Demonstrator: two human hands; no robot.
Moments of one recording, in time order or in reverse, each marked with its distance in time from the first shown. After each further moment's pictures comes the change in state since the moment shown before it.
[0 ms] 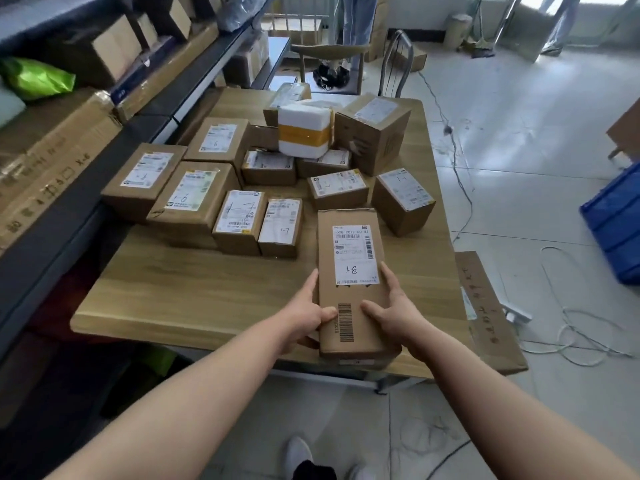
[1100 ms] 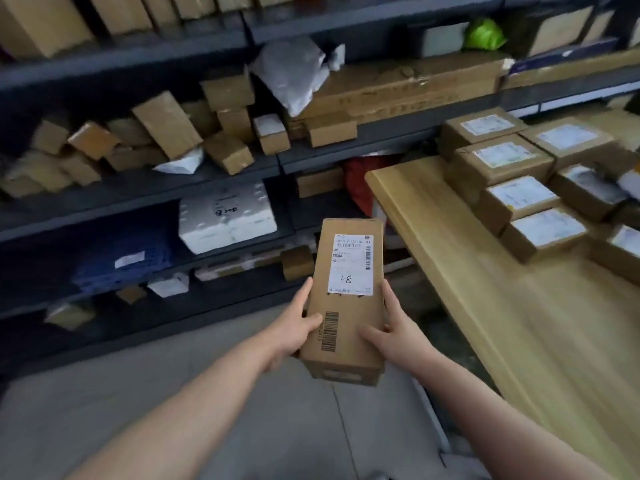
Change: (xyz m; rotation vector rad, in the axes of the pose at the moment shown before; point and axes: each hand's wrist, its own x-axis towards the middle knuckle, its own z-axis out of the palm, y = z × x) left_hand -0.264 -0.198 0.097 -0.636 0.927 -0.104; right_hand -0.148 0.022 0.103 -0.431 -1.025 -0.532
